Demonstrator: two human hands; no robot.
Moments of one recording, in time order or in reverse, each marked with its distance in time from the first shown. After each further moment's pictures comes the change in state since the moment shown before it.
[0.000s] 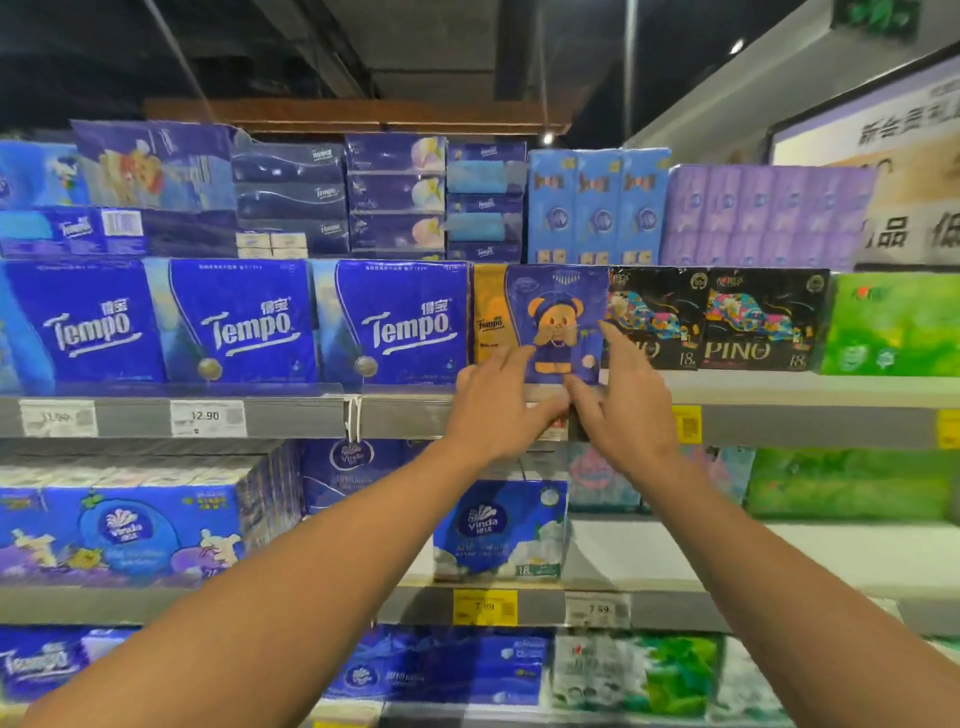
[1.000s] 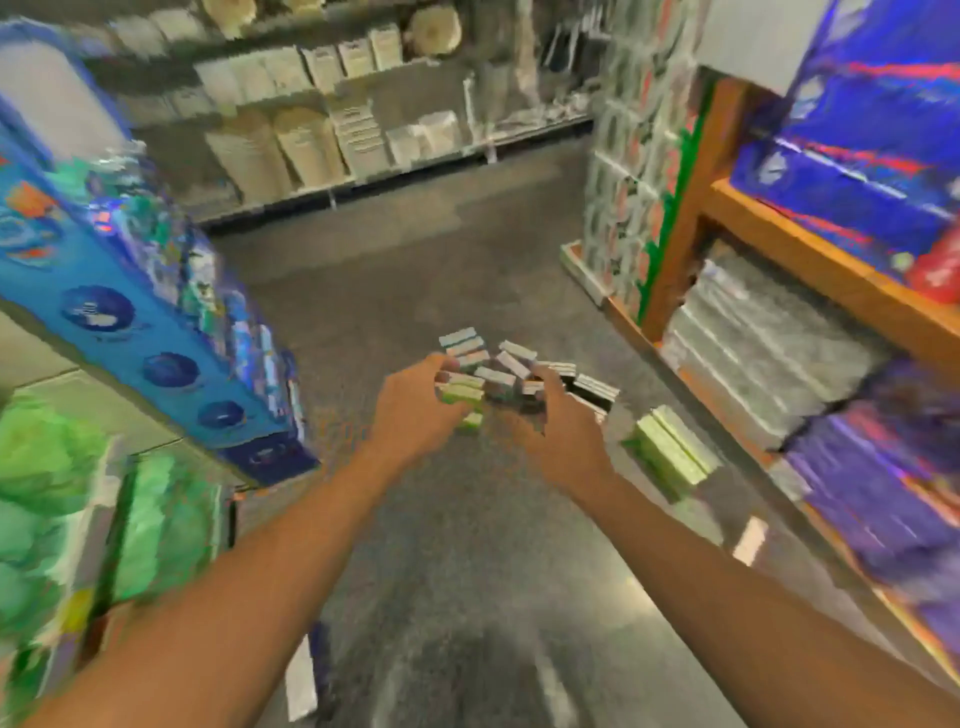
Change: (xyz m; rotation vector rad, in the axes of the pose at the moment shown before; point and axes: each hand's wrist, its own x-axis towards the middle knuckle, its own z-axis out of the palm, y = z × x) left_hand -0.703 0.367 -0.108 -0.770 -1.285 1.067; right_hand -0.811 -0.393 -0.337 -0.753 0.686 1.557
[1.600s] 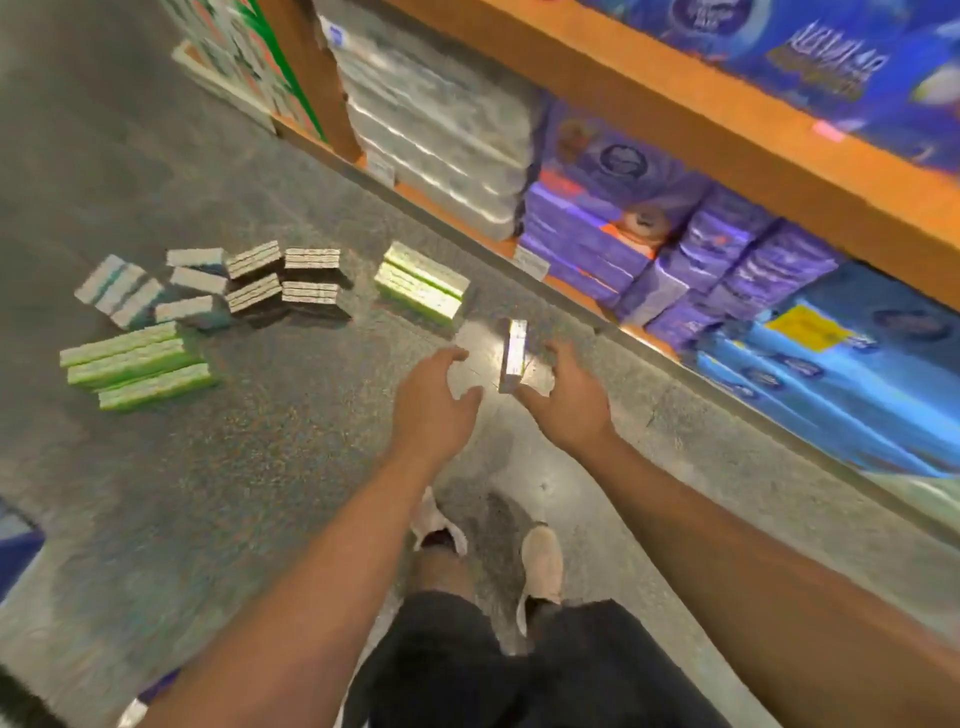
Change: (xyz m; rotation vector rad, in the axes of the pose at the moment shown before) left_hand -0.010 0.256 0.451 -0.026 -0.661 0.117; right_hand -0.117 0.418 -0.207 0.023 0.161 0.892
